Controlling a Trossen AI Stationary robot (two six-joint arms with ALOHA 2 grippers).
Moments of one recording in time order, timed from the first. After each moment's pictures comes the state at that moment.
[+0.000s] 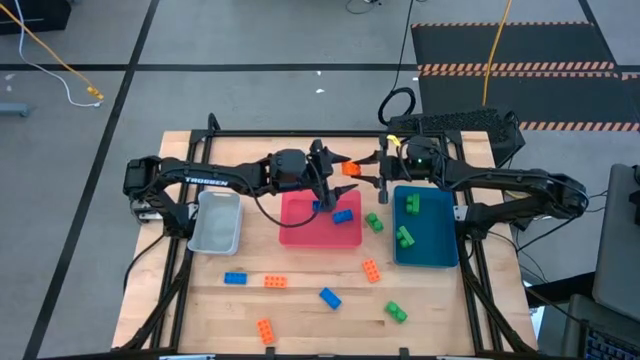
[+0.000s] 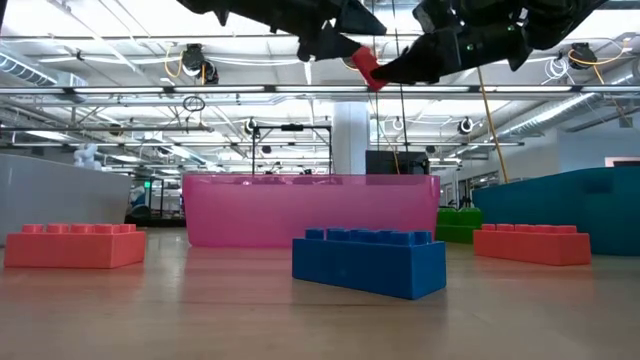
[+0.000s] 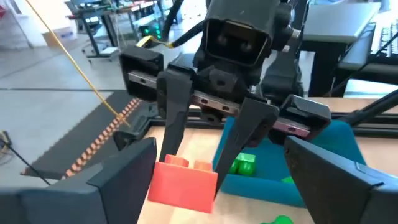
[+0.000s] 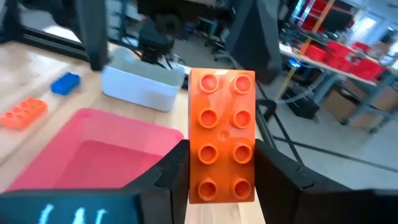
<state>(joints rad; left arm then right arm) 0.11 1.65 1.22 0.24 -0.11 0.10 -0.39 1.16 0.65 0.31 -0.30 -0.39</state>
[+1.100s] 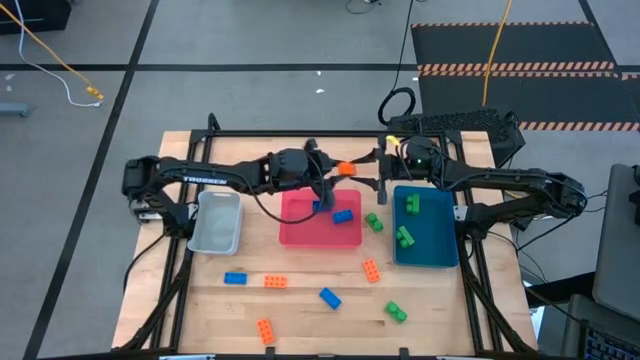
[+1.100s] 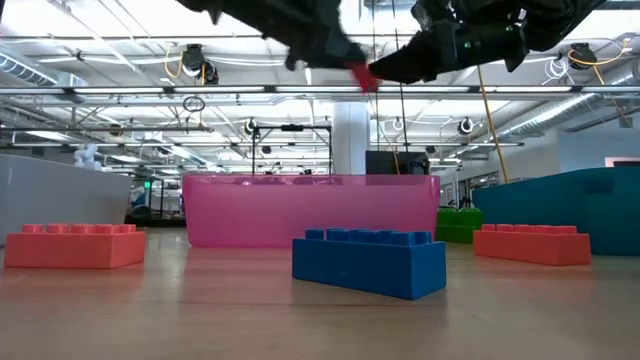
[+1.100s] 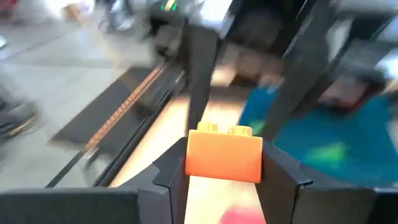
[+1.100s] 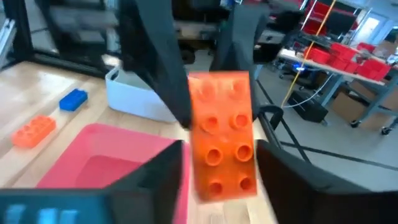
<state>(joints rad) 0.12 1.62 1.22 0.08 -0.22 0.08 -0.38 1.17 0.65 0.35 -0.31 -0.32</state>
